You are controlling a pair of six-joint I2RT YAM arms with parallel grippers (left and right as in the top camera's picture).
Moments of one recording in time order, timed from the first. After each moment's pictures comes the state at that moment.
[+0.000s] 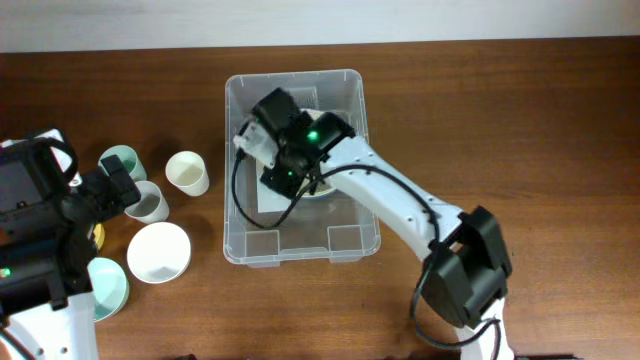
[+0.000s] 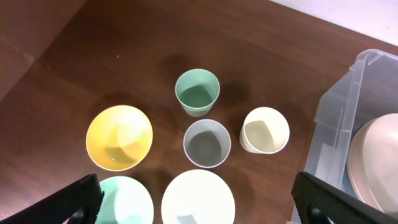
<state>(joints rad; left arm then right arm) 0.30 1.12 1.38 -1.06 -0.11 -0.13 0.73 2.10 1.89 -0.93 -0.14 -0.36</state>
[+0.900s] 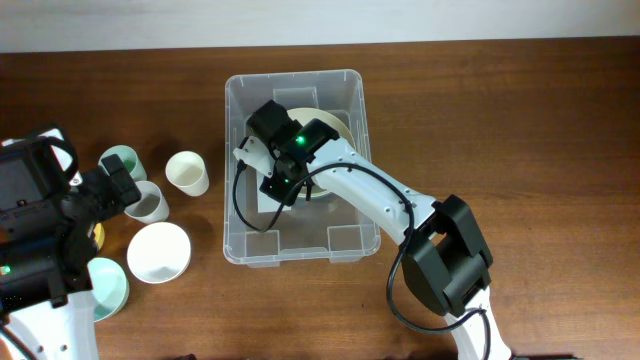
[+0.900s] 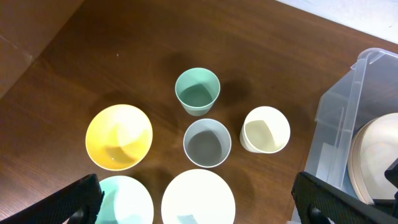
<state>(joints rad) 0.30 1.12 1.38 -1.06 -0.11 -0.13 0.73 2.20 1.89 -0.93 -0.14 -0.36</state>
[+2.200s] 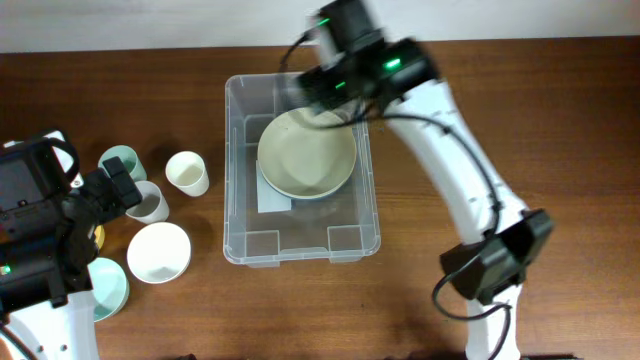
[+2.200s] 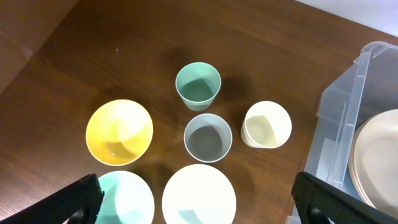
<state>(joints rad) 0.30 1.12 1.38 -1.07 -0.11 -0.13 0.45 2.12 2.34 -1.14 0.05 -0.02</state>
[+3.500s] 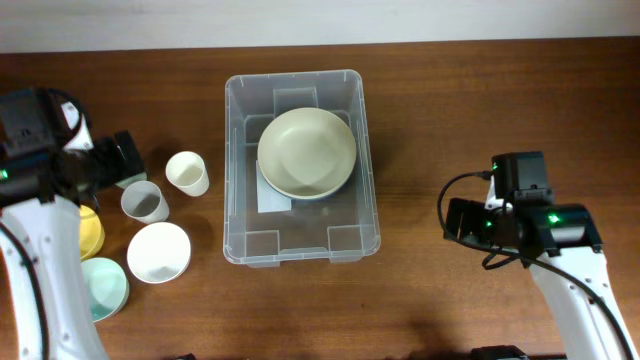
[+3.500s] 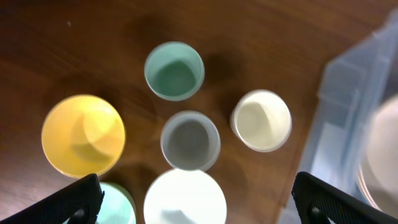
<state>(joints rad) 0.32 1.46 1.54 -1.11 -0.01 -0.09 0.04 1.17 1.00 -1.08 0.03 0.27</state>
